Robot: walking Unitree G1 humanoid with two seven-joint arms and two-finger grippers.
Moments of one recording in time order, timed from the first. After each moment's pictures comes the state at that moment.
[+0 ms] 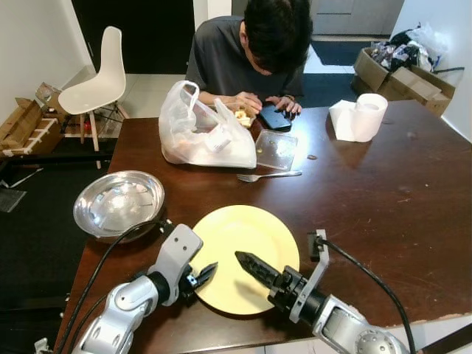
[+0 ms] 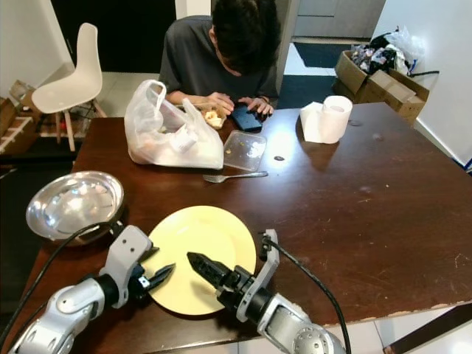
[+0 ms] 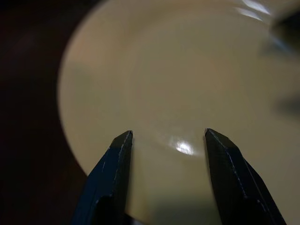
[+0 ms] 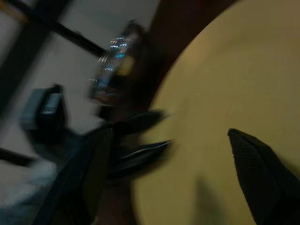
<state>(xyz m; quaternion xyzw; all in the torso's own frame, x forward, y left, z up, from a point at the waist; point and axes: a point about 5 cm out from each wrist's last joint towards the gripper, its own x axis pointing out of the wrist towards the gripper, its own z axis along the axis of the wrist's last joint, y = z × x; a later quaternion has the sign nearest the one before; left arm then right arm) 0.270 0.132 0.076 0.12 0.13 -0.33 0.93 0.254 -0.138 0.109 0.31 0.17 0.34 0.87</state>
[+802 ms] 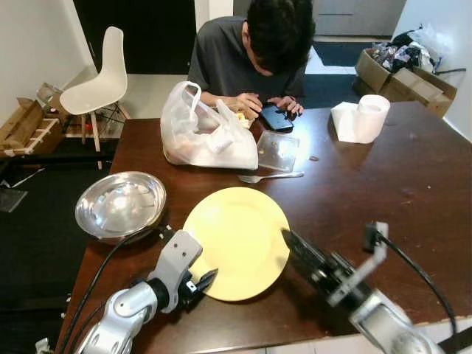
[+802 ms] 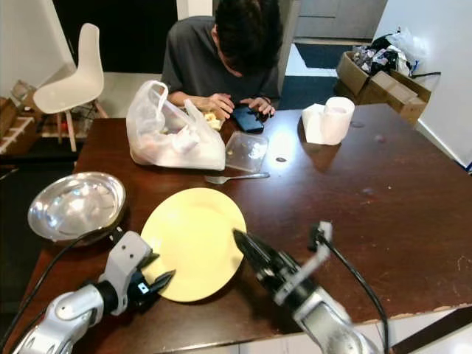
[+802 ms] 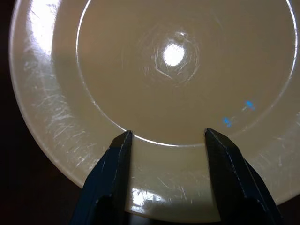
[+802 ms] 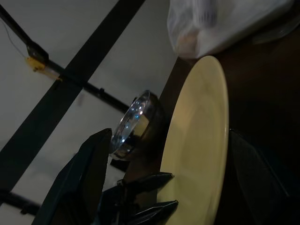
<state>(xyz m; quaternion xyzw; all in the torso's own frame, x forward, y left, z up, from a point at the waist) 0.267 0.133 0.072 0.11 0.14 -0.34 0.92 0.262 -0.161 0.116 0.41 0.06 0.32 0.85</state>
